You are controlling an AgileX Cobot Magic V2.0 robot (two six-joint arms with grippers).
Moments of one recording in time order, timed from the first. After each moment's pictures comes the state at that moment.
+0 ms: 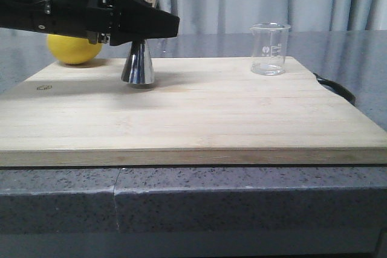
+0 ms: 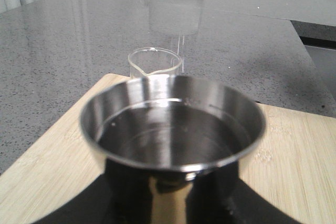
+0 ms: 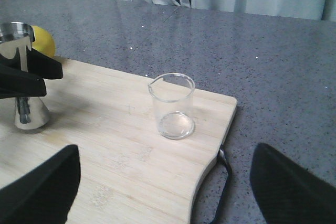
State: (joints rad) left arm -0.25 1.84 -1.08 -1.73 1.15 2.20; right arm 0.19 0.81 -0.50 -1.64 -0.23 1.63
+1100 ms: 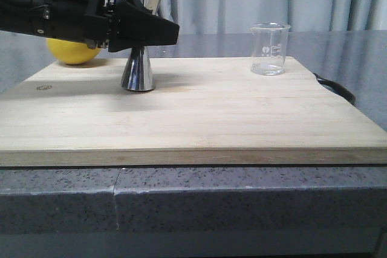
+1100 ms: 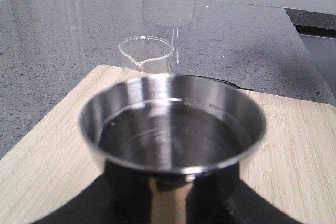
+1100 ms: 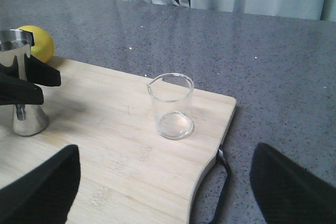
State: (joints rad) left arm -0.25 1.85 -1.08 -1.70 1.15 2.20; right arm 0.19 0.81 -0.50 -1.64 -0.23 1.63
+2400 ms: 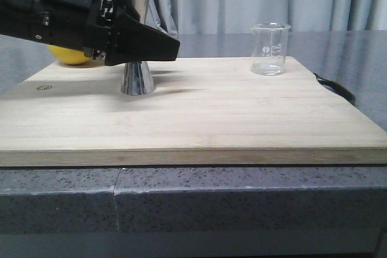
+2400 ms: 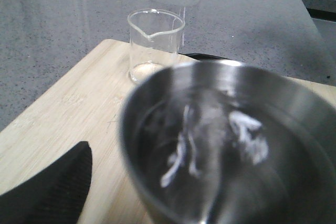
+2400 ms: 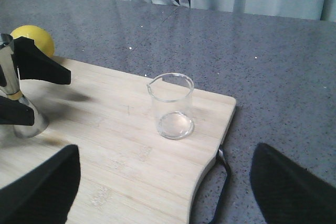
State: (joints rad) left arm -0.25 1.85 -1.08 -1.64 1.10 2.13; right arm 0.19 0.81 -0.50 -1.65 -0.23 1.63
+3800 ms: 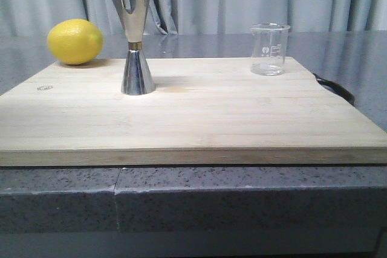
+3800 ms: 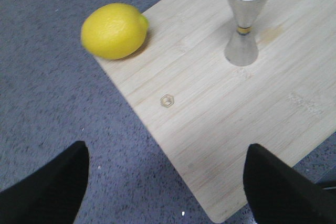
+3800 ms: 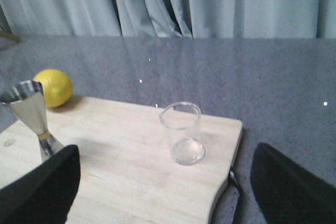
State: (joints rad) left arm -0.25 0.91 -1.09 -0.18 1.00 0.46; right arm 0.19 0.69 -0.50 -1.65 -0.23 1.75
